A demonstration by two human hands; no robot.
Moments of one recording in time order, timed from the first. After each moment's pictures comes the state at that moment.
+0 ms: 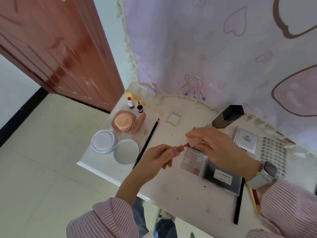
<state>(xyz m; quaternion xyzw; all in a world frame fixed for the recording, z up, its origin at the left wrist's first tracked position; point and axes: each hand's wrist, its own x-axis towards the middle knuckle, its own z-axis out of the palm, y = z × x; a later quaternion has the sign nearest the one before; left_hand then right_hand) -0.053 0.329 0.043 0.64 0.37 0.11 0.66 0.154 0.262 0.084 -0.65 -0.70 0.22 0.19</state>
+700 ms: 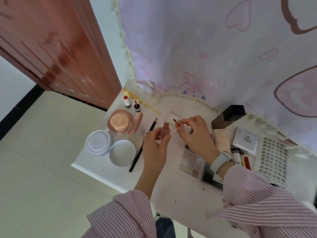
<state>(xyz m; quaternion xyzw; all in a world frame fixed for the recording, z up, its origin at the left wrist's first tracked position) -0.008 0.333 0.006 0.61 0.55 0.31 0.48 0.127 0.314 0.035 -0.79 -0.49 0.23 0.27</state>
